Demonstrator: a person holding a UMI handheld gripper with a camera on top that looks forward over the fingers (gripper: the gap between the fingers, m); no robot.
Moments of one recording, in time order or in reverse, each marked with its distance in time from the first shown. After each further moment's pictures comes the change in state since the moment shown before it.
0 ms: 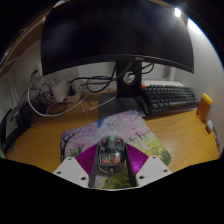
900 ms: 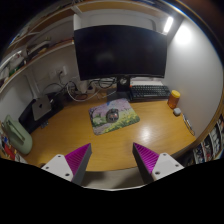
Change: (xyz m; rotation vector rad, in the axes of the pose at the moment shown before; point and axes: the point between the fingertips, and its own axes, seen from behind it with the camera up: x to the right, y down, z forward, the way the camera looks) arm -0.005 0.045 -0.330 -0.115 -0.012 -0.020
